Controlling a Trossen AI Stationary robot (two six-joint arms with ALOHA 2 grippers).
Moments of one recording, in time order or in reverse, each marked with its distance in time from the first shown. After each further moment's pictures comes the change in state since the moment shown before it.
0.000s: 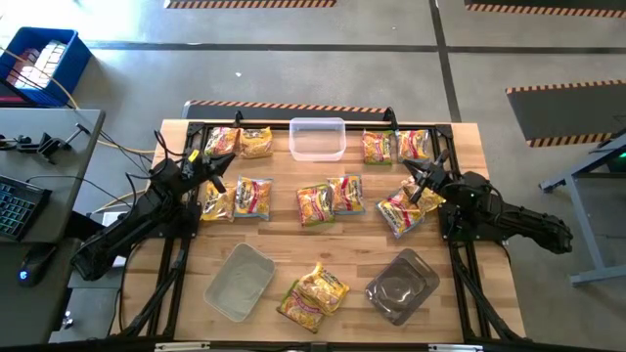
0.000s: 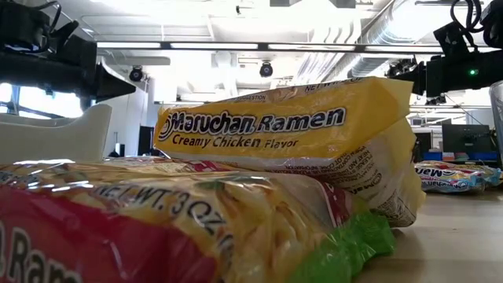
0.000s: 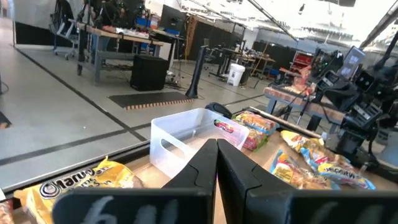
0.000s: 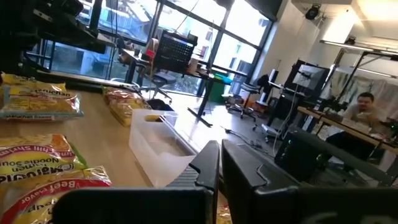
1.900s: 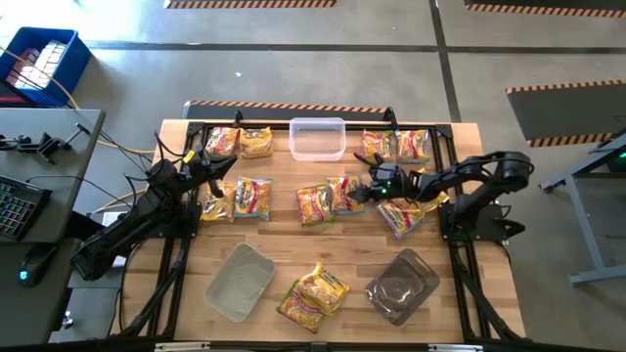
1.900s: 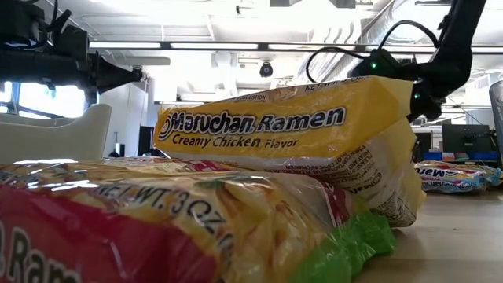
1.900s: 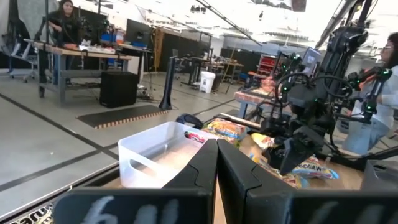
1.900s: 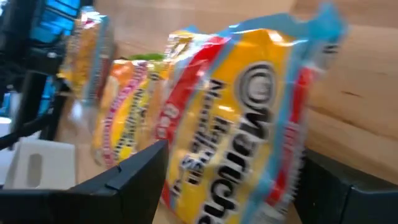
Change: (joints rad) left arm -0.003 0.000 0.000 0.076 0.134 0.052; right arm 0.016 1.576 0.365 0.528 -0.409 1.330
